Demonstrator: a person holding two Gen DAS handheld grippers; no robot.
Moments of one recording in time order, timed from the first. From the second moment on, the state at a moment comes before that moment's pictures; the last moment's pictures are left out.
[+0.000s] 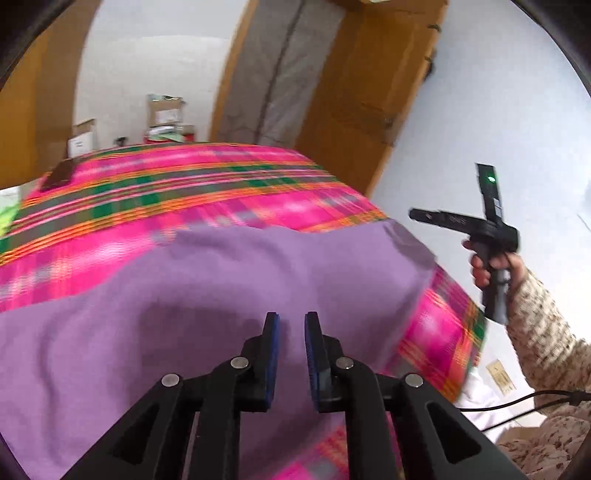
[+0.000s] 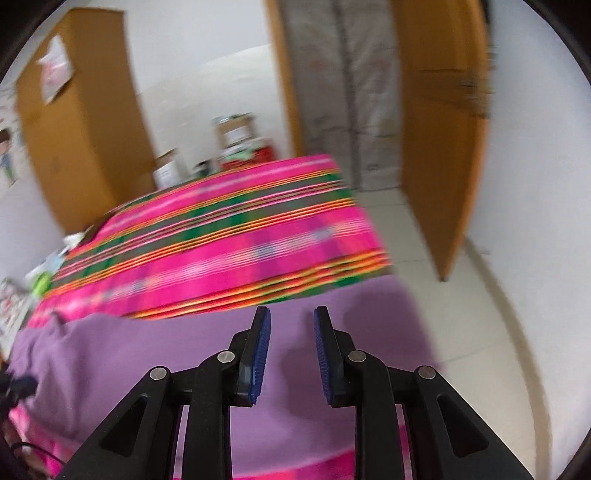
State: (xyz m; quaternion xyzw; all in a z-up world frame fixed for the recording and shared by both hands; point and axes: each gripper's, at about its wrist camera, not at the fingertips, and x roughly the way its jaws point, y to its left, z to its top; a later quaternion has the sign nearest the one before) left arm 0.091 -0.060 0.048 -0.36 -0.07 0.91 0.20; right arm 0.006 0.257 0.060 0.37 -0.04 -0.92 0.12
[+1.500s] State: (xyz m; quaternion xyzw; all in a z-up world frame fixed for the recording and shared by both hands) left arm 0.003 -0.144 0.013 -0.45 -0.02 0.88 0.18; right arm -0.023 0.079 0.023 0.47 0.02 -0.76 0.44
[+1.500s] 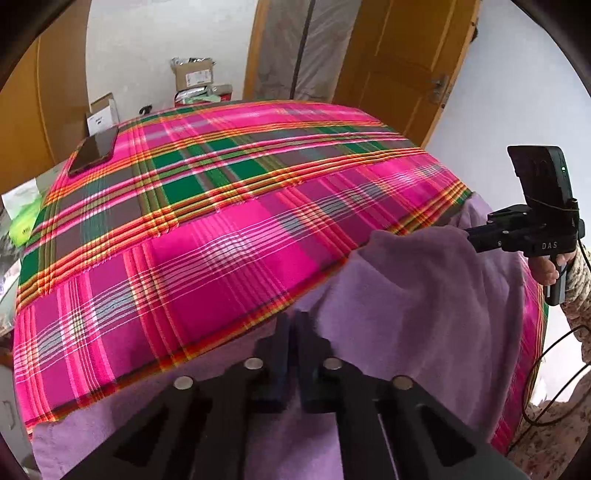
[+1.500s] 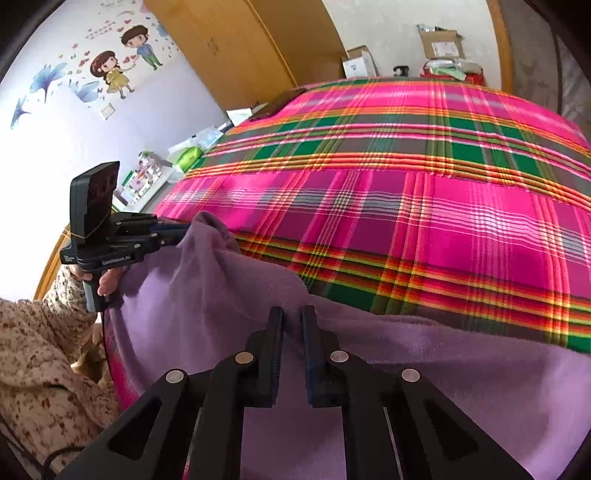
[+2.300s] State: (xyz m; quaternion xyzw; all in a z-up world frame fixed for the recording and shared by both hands) left arm 0.046 -0.153 0.031 -0.41 -0.09 0.89 0.18; right arm -0.034 0.071 0.039 0.44 -0.02 -0.77 0.46
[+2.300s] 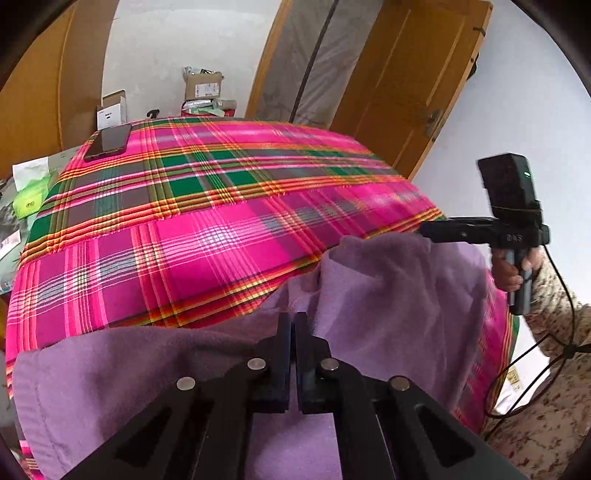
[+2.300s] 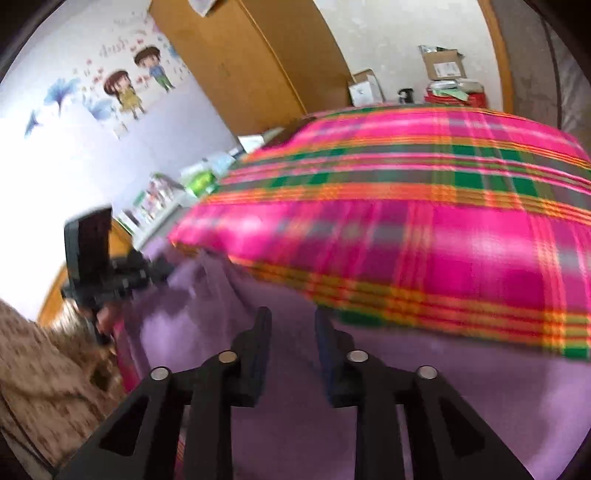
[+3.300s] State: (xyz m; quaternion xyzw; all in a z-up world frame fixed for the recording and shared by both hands) left arm 0.032 -0.165 0.040 -0.40 -0.13 0.89 0.15; right arm -0.019 -0.019 0.008 0.51 -0.03 -0.62 0.60
